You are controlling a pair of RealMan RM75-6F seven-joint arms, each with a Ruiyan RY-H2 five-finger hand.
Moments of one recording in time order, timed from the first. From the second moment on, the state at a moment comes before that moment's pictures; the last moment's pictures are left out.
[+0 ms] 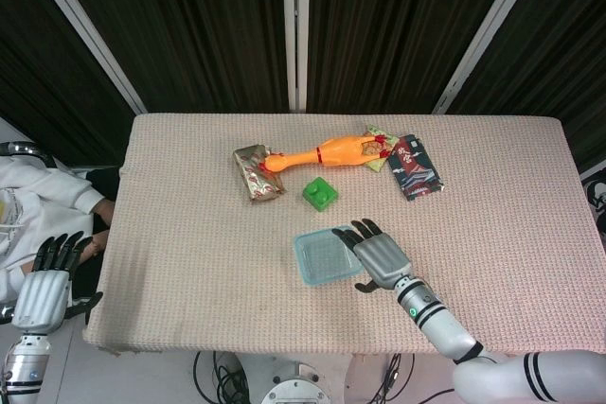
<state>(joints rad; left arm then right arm) -0.07 -1.27 -0.01 -1.48 1.53 1.50 0.01 0.77 -1.37 0.00 -1.94 -0.95 1.05 -0.55</state>
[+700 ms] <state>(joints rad) -0.05 -1.28 0.00 -1.47 1.53 1.51 -0.01 0.95 -1.47 0.07 -1.90 -0.73 0.92 -0.68</state>
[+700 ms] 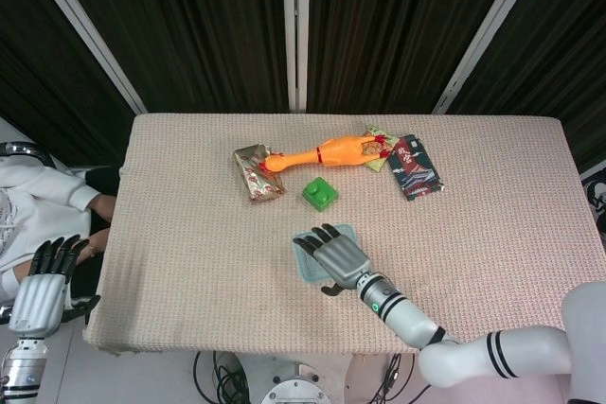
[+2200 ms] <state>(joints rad) -0.06 -1.28 0.00 -1.50 1.54 1.51 0.03 0.65 -1.31 -0.18 -1.92 -1.21 1.08 -0.40</state>
